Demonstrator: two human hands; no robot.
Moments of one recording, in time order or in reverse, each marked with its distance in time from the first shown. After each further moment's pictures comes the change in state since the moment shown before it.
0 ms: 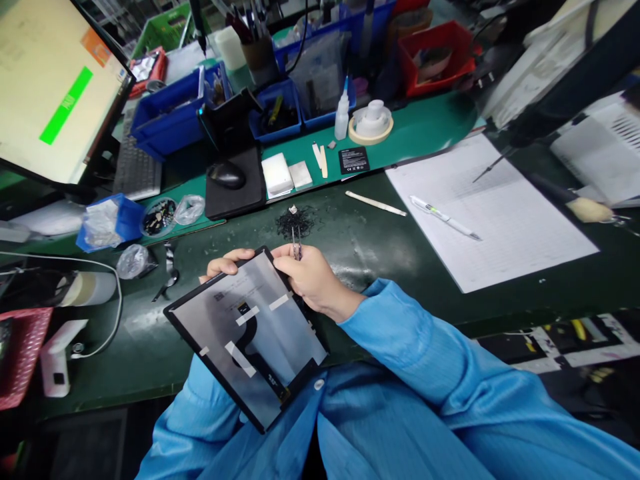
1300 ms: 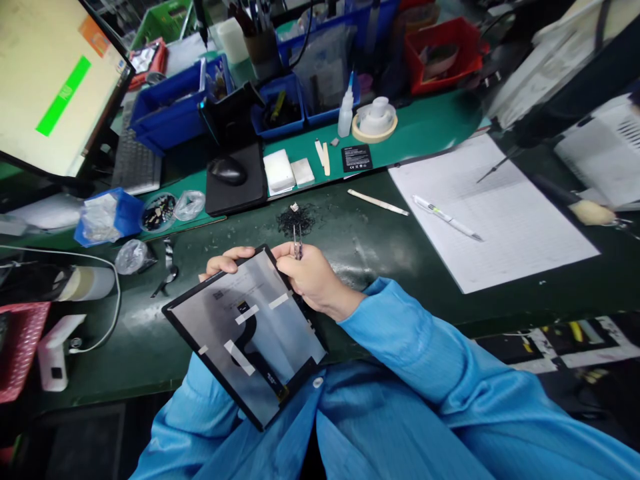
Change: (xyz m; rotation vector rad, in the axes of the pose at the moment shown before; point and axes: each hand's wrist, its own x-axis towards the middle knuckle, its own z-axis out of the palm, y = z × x) left_hand -0.002 -0.004 -0.003 0.011 0.001 0.022; right_hand -0.001 0.002 -0.001 -0.023 -0.014 0.023
